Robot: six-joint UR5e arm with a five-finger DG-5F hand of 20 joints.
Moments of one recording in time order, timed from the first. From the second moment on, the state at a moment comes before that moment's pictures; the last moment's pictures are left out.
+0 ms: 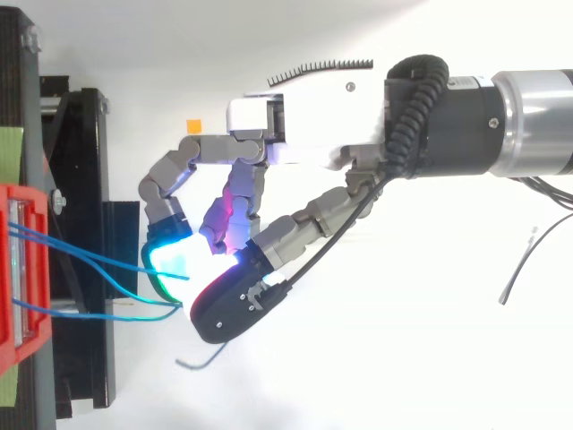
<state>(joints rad) 0.05 -2.34 -1.11 -2.89 -1.60 -0.13</state>
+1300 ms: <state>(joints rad) 0.05 -2.34 -1.12 -2.90 -1.57 -0.06</state>
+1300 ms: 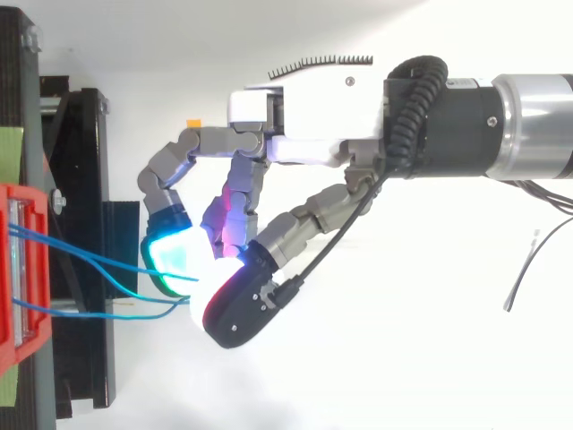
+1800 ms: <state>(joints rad) 0.05 -2.34 -1.12 -2.90 -1.57 -0.05</state>
